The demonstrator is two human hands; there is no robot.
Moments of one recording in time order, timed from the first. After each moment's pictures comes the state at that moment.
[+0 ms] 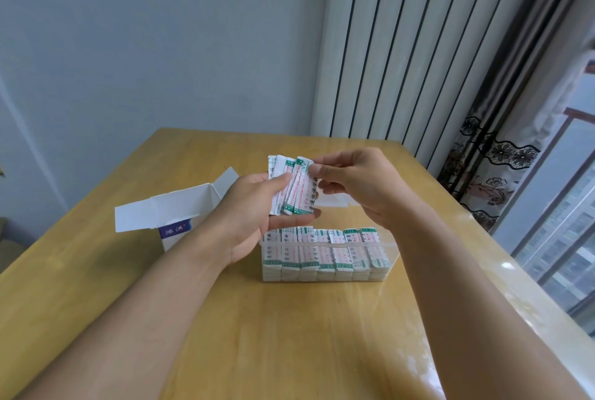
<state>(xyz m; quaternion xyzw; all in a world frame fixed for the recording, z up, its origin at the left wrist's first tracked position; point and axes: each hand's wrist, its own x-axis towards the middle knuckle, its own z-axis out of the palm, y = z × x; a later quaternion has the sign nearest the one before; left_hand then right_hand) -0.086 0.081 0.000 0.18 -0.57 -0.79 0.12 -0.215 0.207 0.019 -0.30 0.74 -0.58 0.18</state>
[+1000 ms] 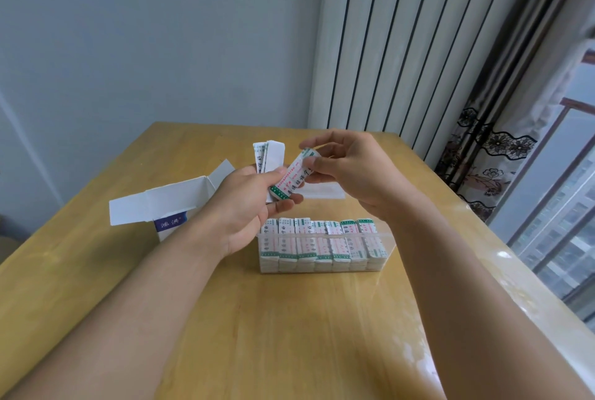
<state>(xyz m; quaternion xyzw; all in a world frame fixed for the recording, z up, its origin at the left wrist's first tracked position) -0.089 0.082 0.000 0.22 -0.56 -0.78 0.16 -0.203 0.206 0.026 -0.35 0.73 -0.57 0.15</state>
